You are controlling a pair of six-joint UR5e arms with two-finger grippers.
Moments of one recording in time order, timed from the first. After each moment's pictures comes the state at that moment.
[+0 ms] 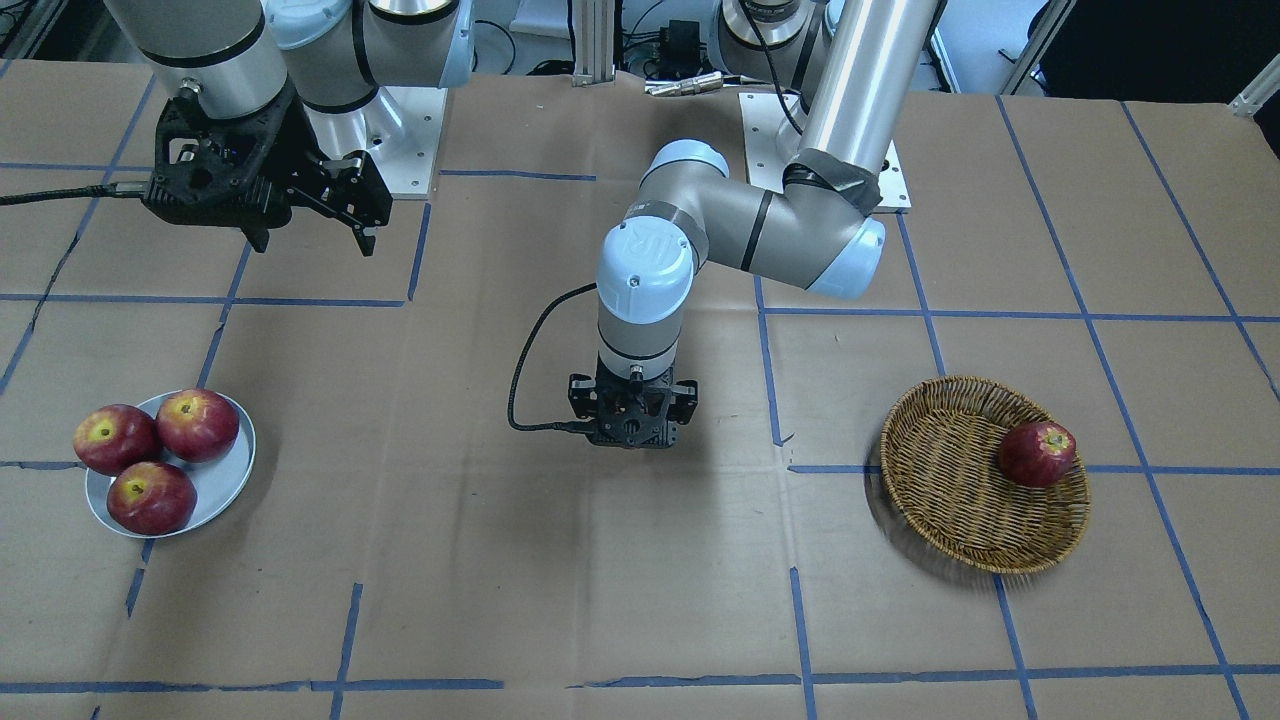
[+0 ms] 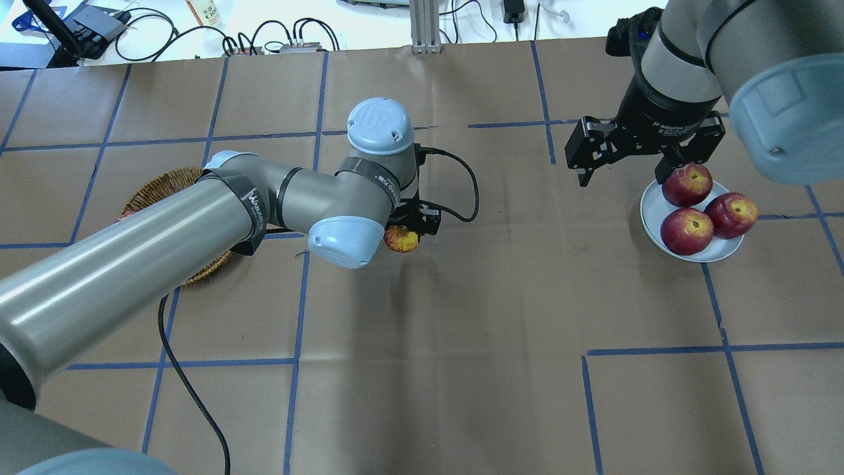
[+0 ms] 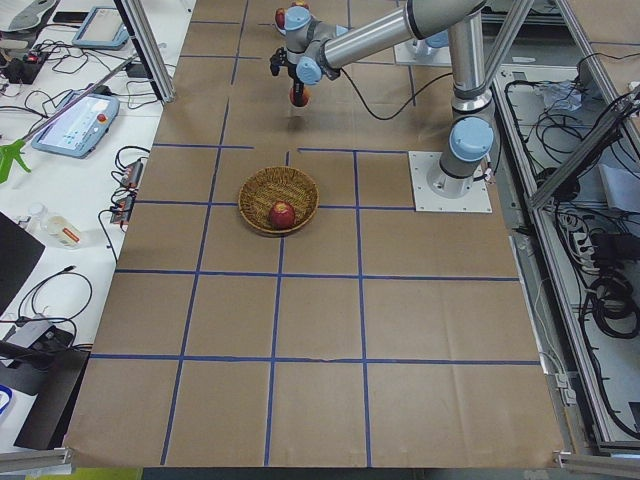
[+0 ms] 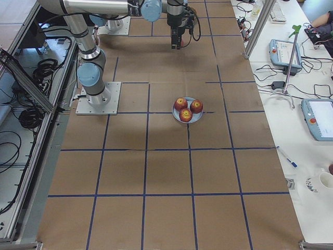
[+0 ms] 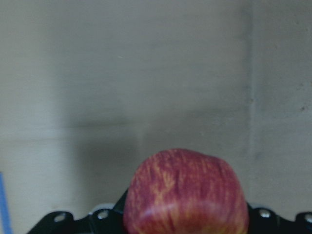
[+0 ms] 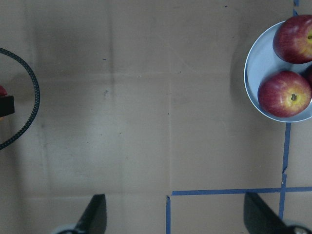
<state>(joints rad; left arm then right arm) -1.92 -2.03 -1.76 -0.91 1.58 -0.29 1.59 -1.63 1.68 -1.62 -1.58 0.03</state>
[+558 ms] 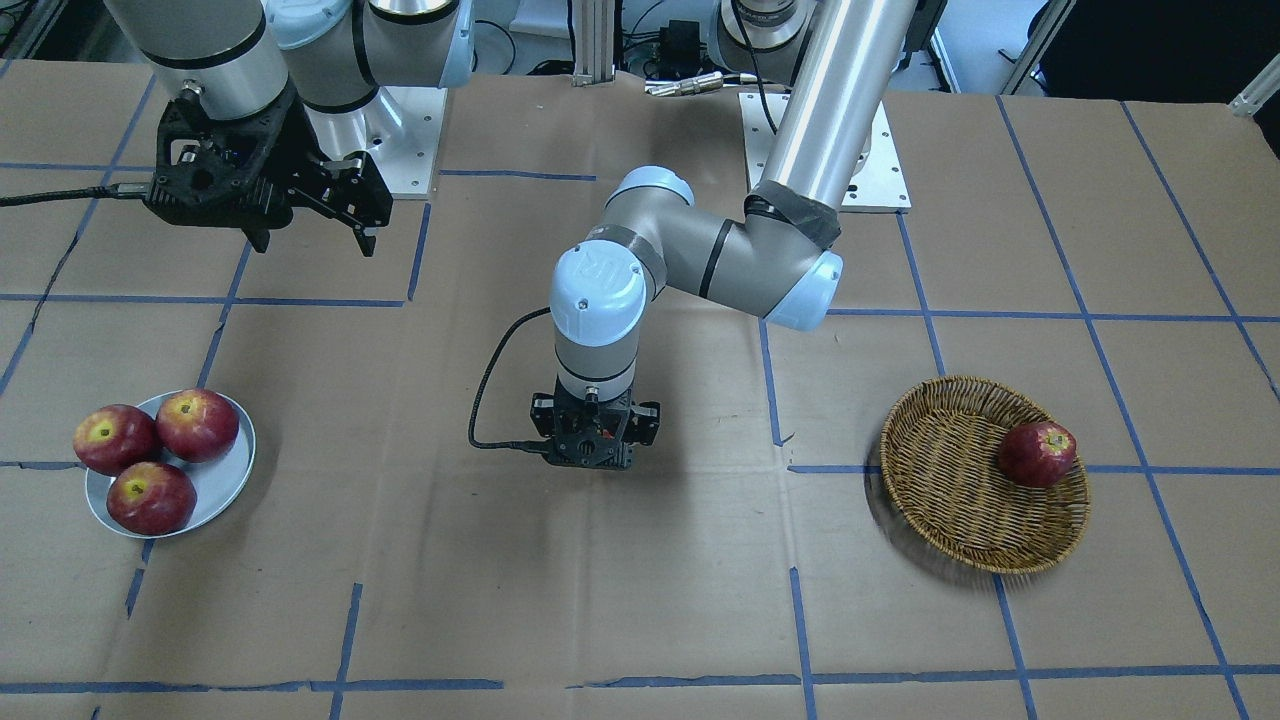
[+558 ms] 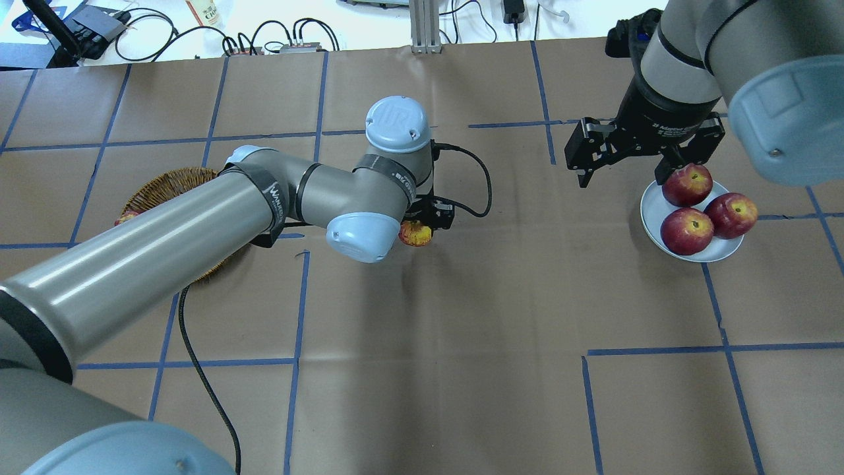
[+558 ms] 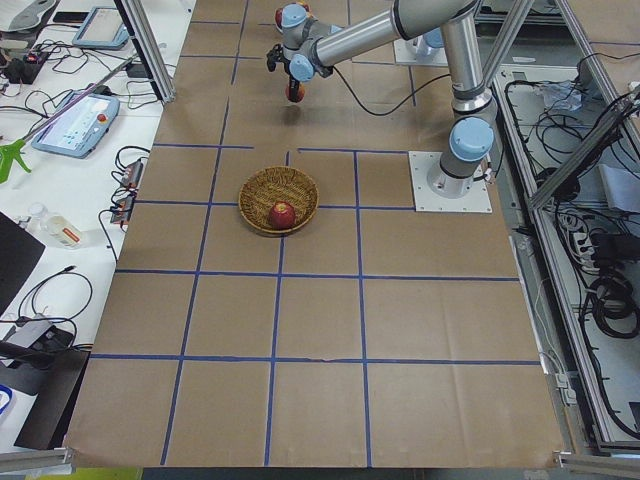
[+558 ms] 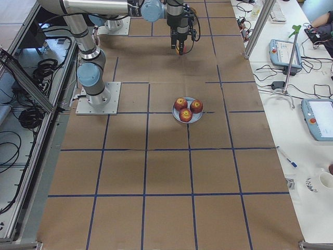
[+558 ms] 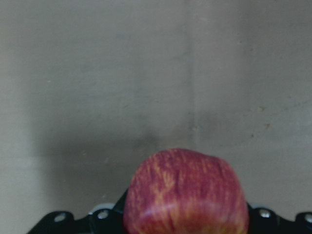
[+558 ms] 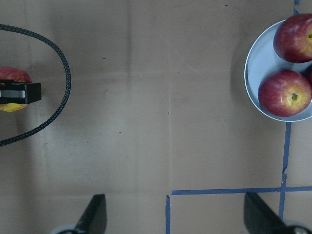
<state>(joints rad) -1.97 -2.11 -1.68 -0.90 1.58 -0.31 1.59 -1.63 1.68 -1.62 -1.58 0.03</state>
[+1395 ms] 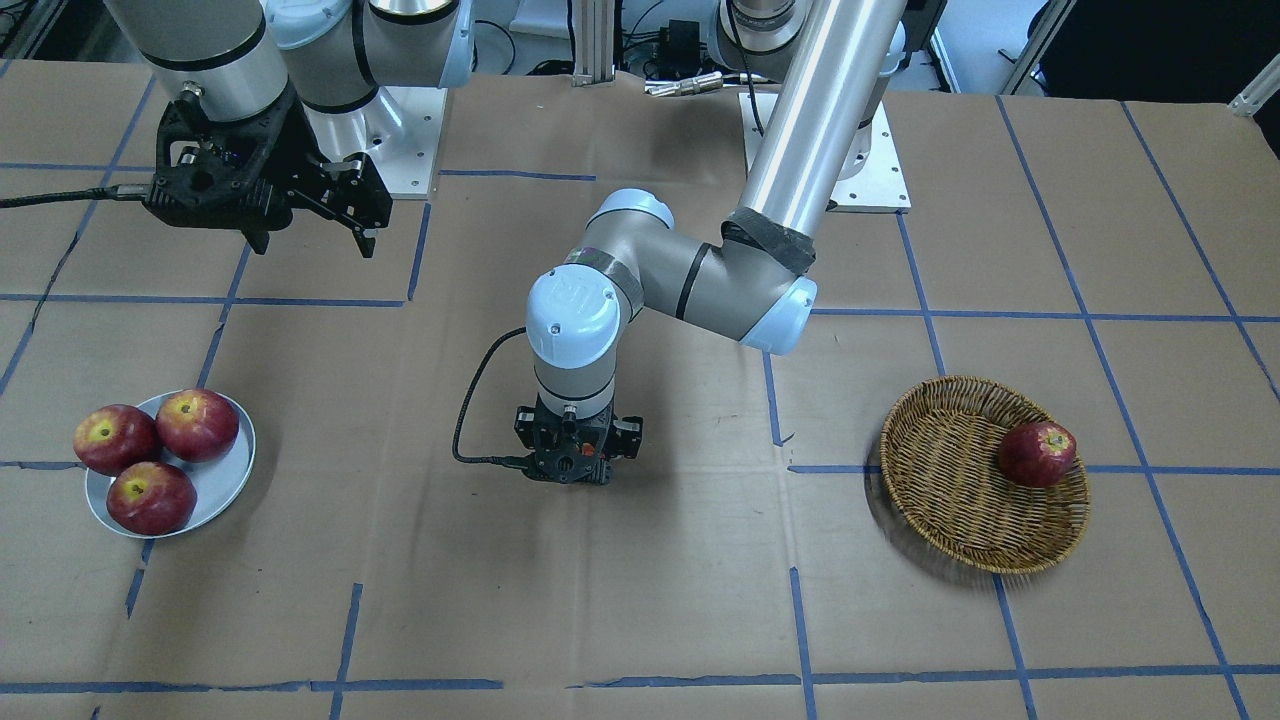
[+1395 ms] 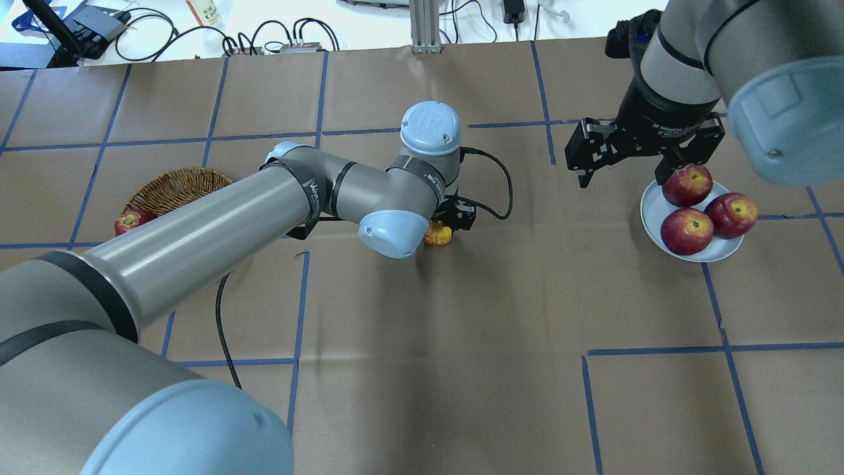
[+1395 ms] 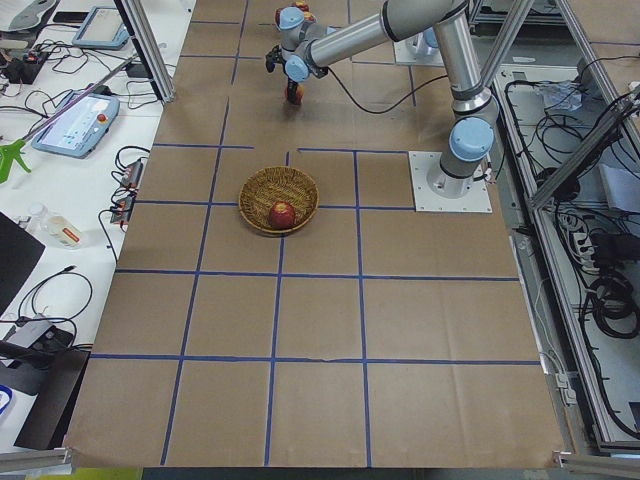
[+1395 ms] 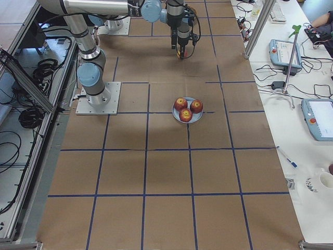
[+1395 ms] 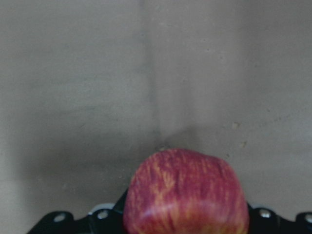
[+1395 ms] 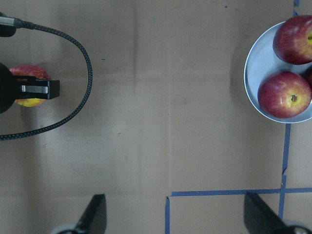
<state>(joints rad) -1.99 -2.17 -1.64 -0.90 1.59 -0.31 1.59 -1.63 1.68 -1.63 -1.58 0.03</state>
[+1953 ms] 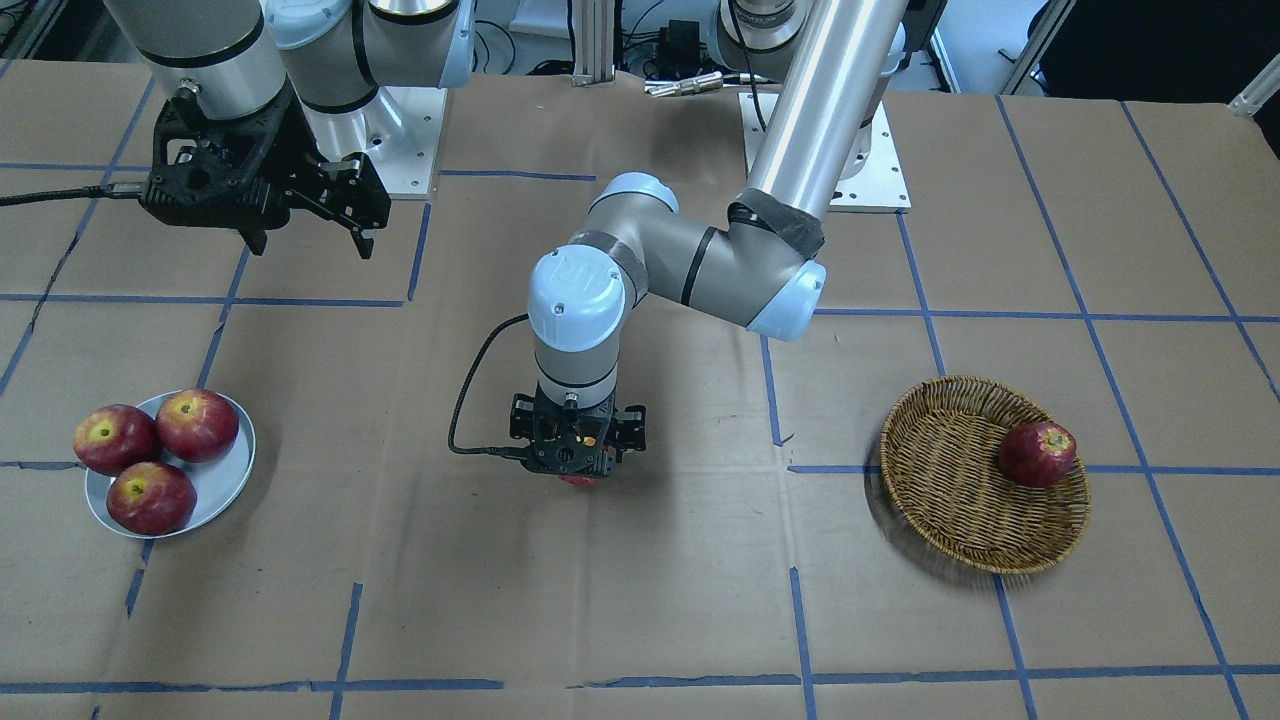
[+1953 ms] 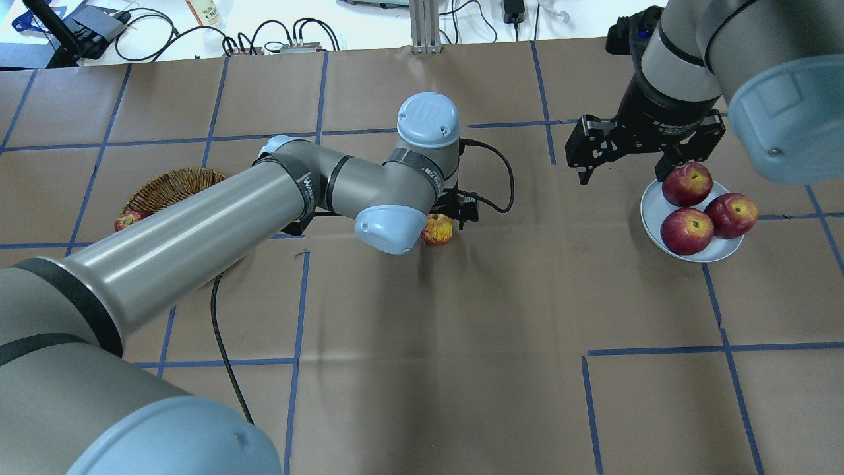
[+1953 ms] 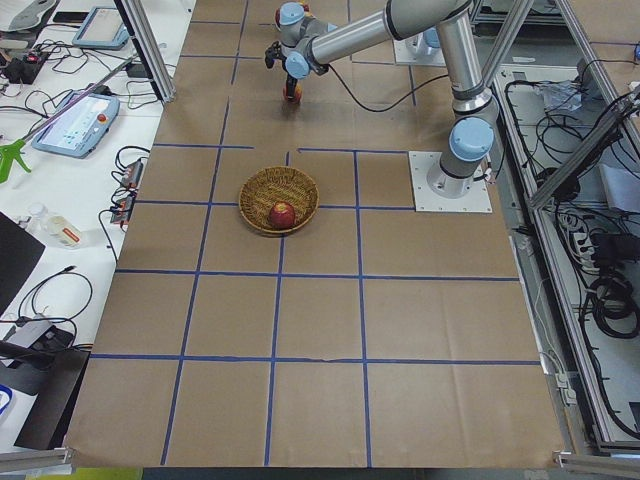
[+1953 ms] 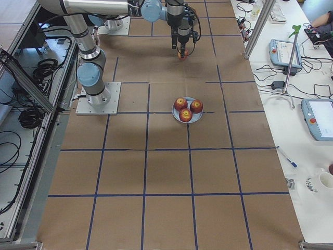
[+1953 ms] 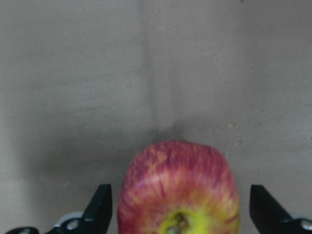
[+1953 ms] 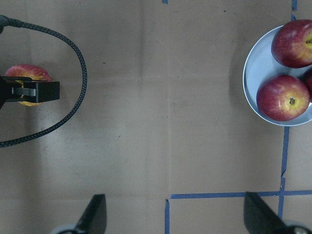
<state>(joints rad) -1.98 -2.11 -1.63 -0.92 1.58 -0.31 1.59 -1.62 1.68 -1.63 -1.58 0.03</state>
